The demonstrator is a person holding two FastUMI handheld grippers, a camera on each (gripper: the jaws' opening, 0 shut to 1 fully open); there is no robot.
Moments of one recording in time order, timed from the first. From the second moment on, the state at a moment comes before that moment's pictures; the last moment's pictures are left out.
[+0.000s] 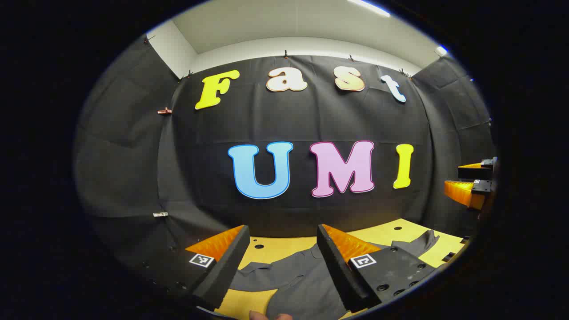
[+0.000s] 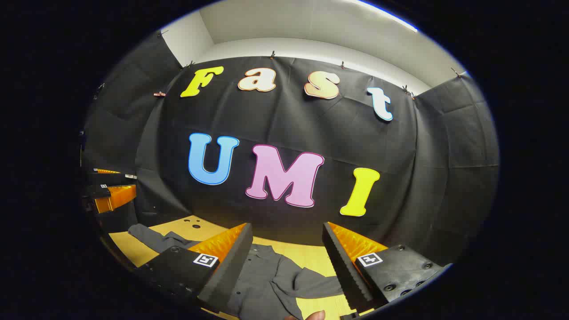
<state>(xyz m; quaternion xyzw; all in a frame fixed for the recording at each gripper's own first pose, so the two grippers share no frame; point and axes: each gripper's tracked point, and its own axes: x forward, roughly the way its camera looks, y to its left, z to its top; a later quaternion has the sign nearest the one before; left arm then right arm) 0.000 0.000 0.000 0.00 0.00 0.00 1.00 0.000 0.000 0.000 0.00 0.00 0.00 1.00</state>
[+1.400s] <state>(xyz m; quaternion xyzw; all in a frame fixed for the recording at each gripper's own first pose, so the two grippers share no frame) 0.120 -0.156 0.001 0.01 0.04 -0.02 1.00 0.141 -0.254 -0.205 0.02 0.15 -0.05 0.99</state>
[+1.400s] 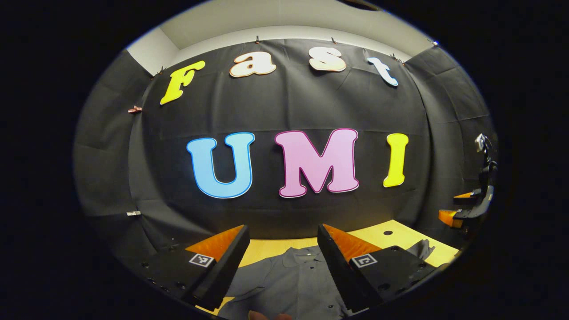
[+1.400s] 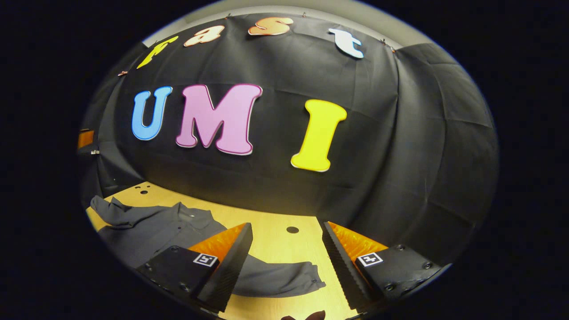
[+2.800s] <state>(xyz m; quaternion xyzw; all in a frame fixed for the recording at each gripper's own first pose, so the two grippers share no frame) 0.107 -0.132 -0.015 0.07 0.12 0.12 0.98 0.175 -0.294 -0.512 0.10 0.39 0.01 0.91</state>
